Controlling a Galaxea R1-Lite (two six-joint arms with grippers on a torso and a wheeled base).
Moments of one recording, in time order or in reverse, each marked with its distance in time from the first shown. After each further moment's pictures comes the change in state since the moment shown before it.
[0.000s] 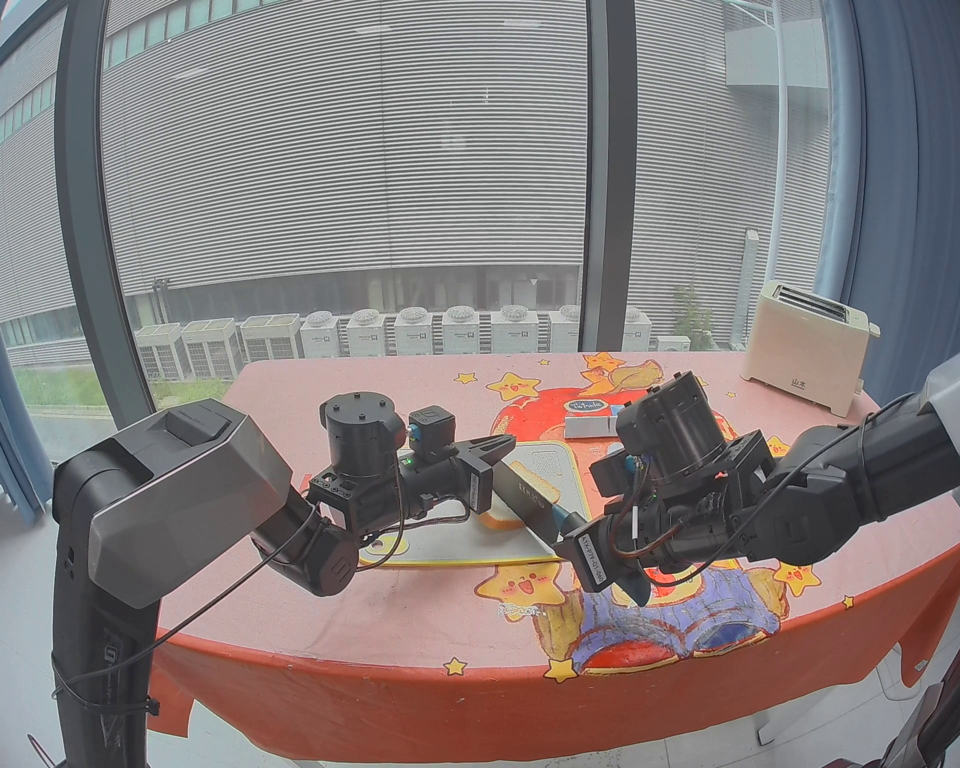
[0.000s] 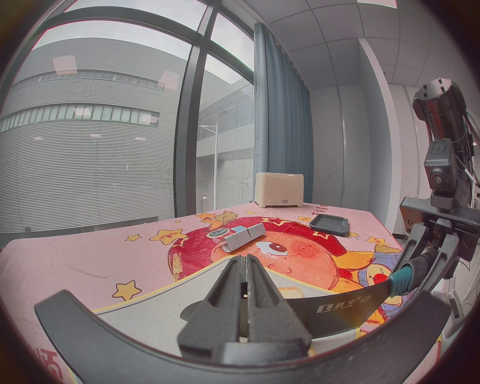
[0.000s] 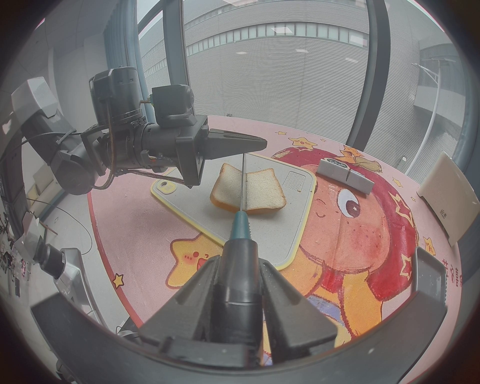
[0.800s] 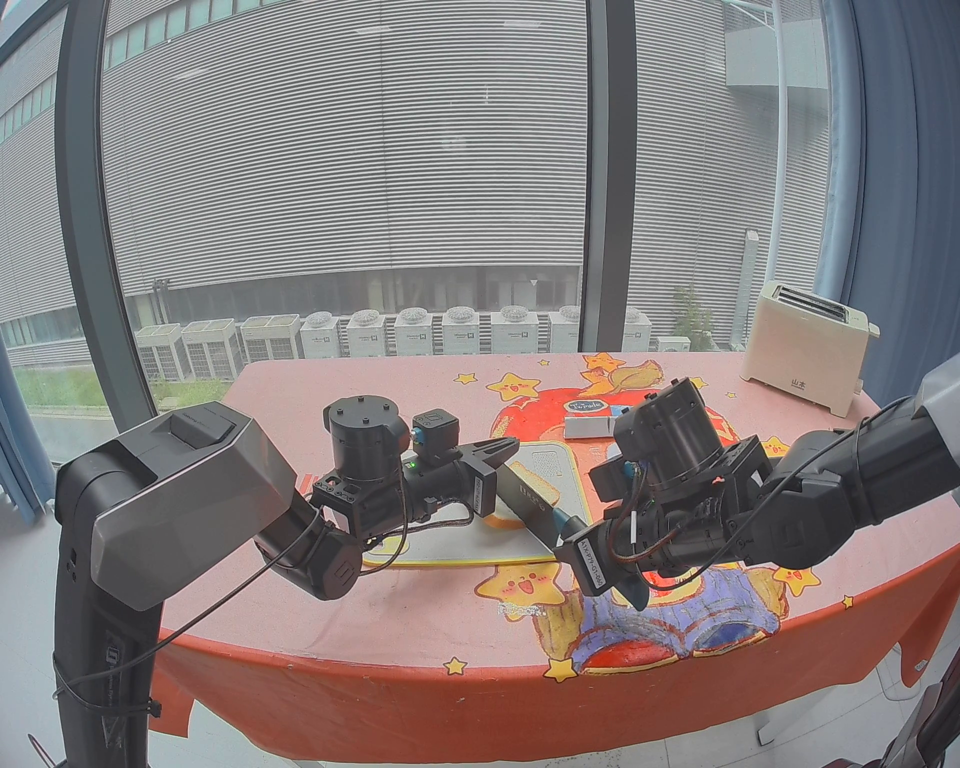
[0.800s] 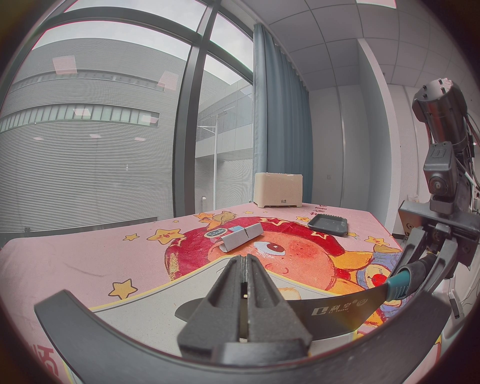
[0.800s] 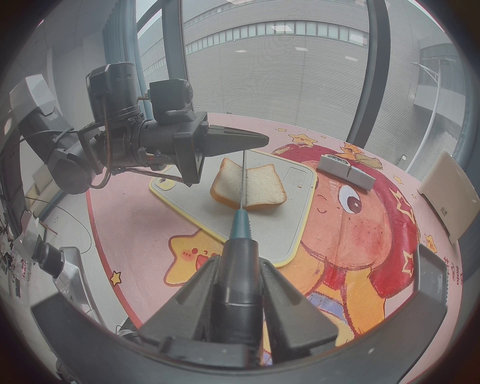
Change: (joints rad) left arm -0.014 0.006 0.013 -0.007 0.001 0.002; right arm 0.000 0.010 0.009 -0.004 0.000 0.004
